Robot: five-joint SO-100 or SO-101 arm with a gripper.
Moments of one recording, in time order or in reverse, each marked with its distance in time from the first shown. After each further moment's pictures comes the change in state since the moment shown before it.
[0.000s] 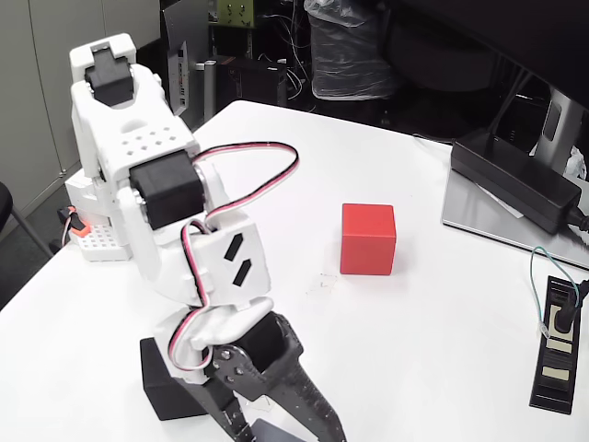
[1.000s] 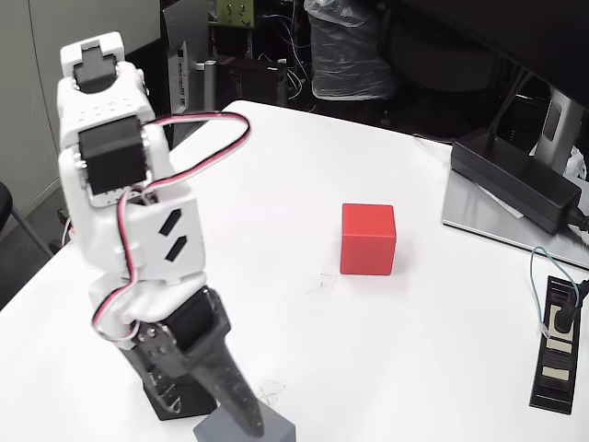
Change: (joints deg) arm 6.8 3.9 -6.0 22.9 -4.5
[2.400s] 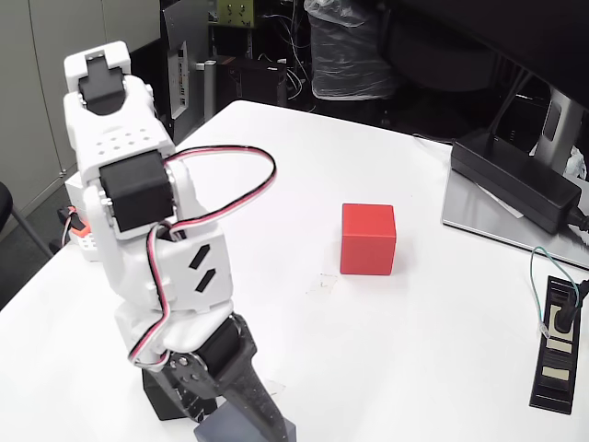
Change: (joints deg) arm -3.0 -7.1 -3.5 0.0 2.6
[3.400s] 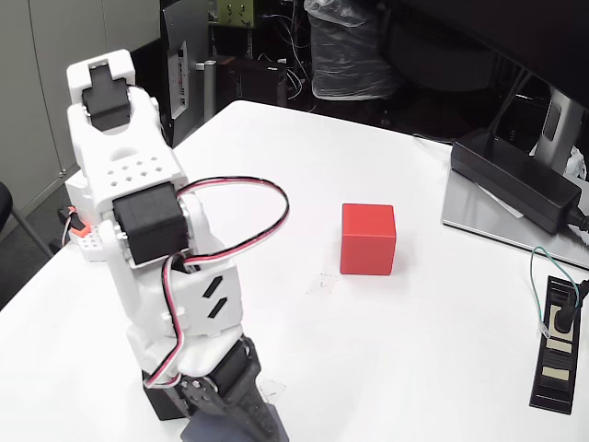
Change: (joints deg) arm -0.4 -4.5 -1.1 -0.1 0.9
